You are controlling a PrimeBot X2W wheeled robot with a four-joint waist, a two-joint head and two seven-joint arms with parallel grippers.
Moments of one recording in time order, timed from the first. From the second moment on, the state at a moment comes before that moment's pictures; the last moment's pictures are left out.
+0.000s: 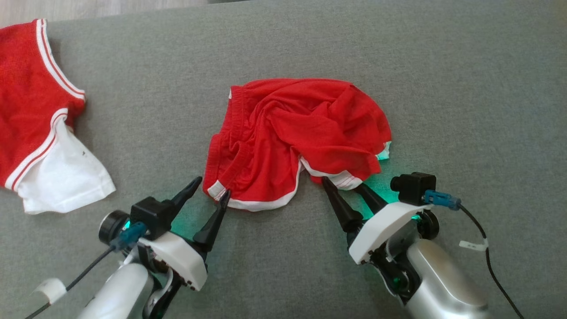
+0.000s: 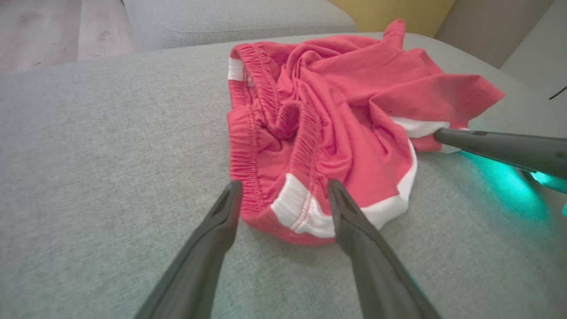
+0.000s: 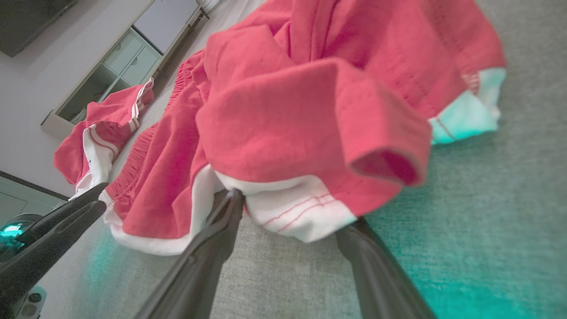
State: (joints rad) left arm -0.27 0.36 -0.58 0.26 -0.47 -0.13 0.01; right arm -0.32 -0.05 0.48 0.52 0.62 0.13 0.02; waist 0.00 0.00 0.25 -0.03
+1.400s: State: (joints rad) left arm -0.10 0.56 -0.53 -0.29 -1.23 -0.10 0.08; right arm -0.03 -0.56 0.38 -0.29 0.88 0.13 0.48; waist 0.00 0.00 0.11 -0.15
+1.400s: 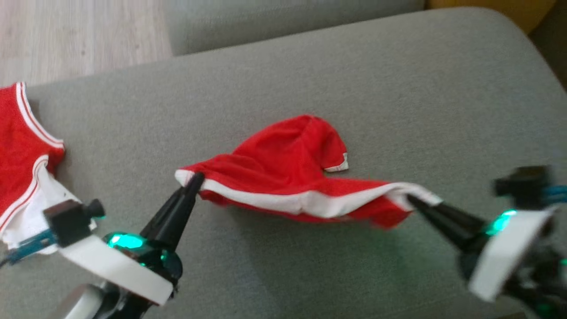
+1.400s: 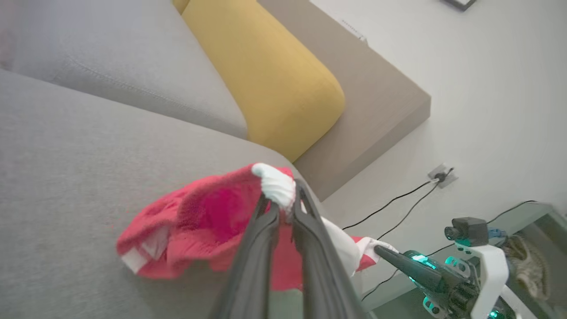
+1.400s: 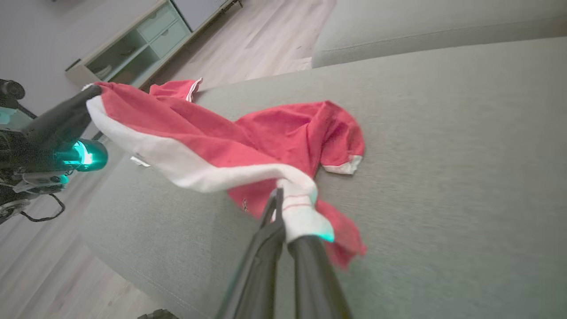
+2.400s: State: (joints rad) left arm -0.82 0.51 -0.49 -0.27 -1.35 0.29 0.39; right arm -0.47 -0.82 0.04 -0.48 1.20 0.13 0.70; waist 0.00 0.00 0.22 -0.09
